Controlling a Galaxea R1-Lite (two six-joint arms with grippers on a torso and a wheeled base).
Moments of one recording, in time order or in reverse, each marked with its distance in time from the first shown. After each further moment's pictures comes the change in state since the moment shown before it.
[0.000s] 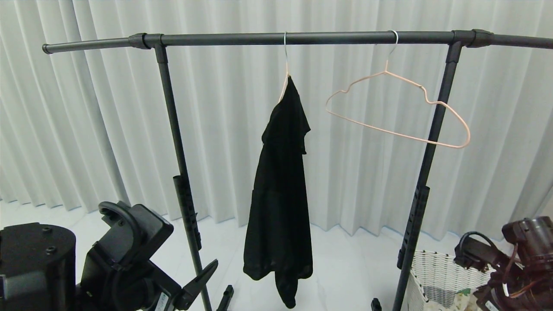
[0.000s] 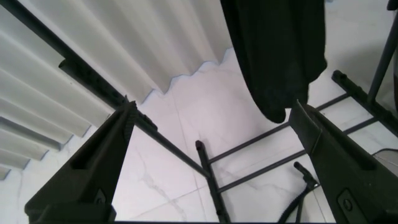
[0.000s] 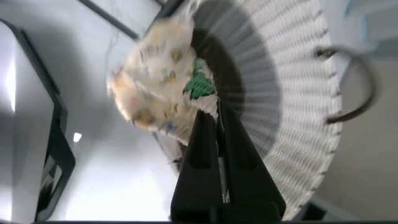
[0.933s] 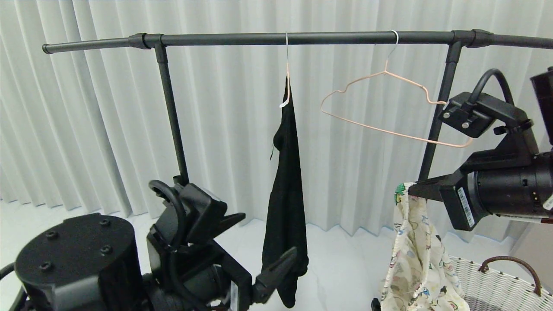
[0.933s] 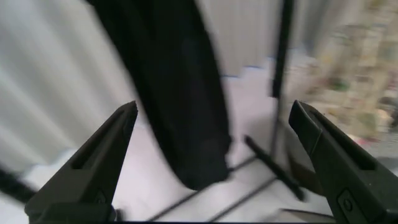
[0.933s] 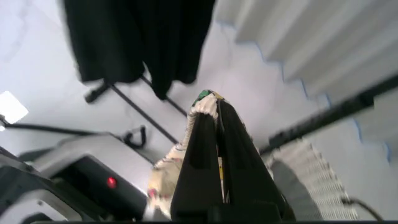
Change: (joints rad) left arm -0.224 0.219 -0.072 -0.354 -0.129 -0.278; right arm 0.604 -0.171 -0.782 0.504 -0.004 0.527
